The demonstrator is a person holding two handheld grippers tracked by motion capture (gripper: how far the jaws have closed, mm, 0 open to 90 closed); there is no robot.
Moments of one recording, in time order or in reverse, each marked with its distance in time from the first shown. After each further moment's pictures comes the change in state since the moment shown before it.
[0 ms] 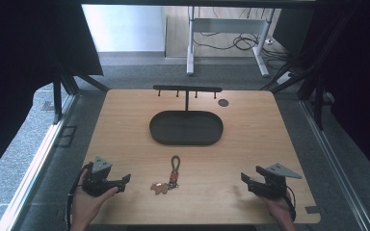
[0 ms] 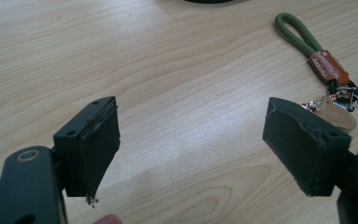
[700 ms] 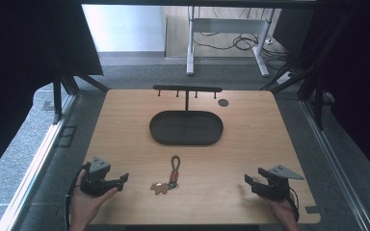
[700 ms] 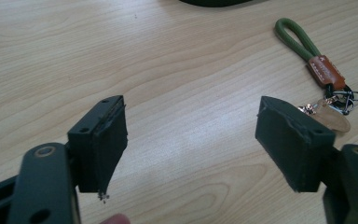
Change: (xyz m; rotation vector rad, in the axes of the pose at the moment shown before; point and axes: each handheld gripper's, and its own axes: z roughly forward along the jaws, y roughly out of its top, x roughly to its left) left arm 0.001 0.002 -0.006 -0.004 0.005 -0.015; right arm -0.008 -0.008 -0.001 0.020 -0.002 -0.015
